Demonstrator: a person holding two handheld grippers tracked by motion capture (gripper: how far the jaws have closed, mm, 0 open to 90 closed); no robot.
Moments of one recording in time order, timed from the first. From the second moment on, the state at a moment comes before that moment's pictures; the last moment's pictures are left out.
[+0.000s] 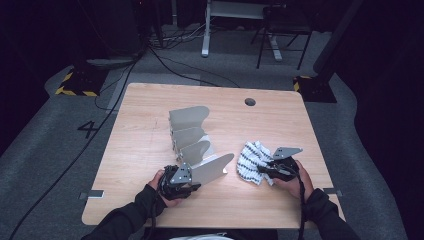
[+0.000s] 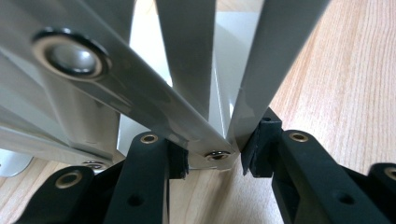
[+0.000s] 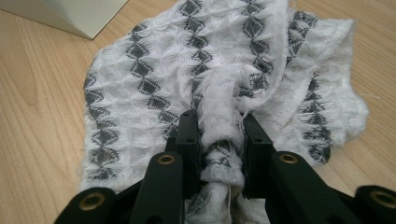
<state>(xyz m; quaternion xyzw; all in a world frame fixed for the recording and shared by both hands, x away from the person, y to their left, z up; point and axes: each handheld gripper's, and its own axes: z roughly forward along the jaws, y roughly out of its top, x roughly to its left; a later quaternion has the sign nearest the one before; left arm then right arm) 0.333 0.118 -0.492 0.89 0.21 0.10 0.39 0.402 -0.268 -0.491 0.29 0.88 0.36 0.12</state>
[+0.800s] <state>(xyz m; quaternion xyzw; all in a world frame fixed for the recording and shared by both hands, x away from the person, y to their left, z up) 0.340 0.083 -0.494 0.89 0.19 0.11 0.40 0.377 -0.289 -0.470 0.30 0.86 0.38 0.16</state>
